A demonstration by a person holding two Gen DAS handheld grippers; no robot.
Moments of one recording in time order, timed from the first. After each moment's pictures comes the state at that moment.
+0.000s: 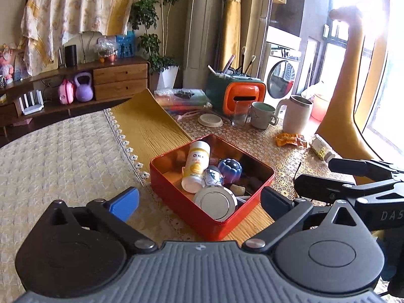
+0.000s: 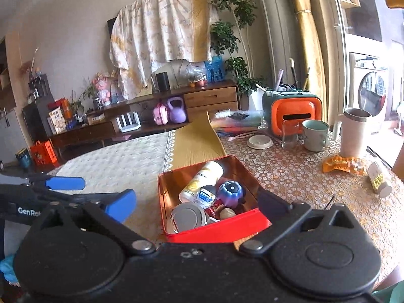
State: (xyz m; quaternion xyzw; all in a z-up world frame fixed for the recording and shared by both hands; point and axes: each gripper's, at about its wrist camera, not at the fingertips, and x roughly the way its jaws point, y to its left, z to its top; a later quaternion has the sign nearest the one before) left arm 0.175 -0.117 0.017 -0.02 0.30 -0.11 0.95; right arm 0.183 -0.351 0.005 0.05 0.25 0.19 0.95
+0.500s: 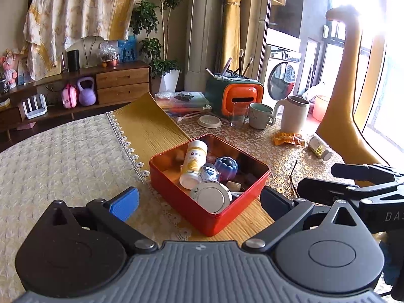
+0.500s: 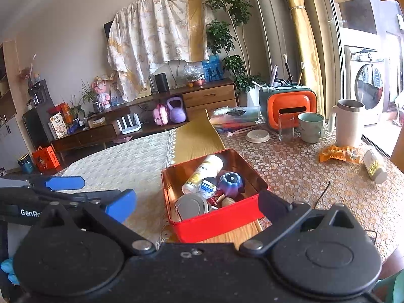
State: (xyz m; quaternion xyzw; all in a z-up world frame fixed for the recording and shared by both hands) left arm 0.154 -0.125 0.020 -0.01 0.29 -0.10 0.95; right arm 0.162 -0.359 0.002 0.07 0.25 0.19 0.95
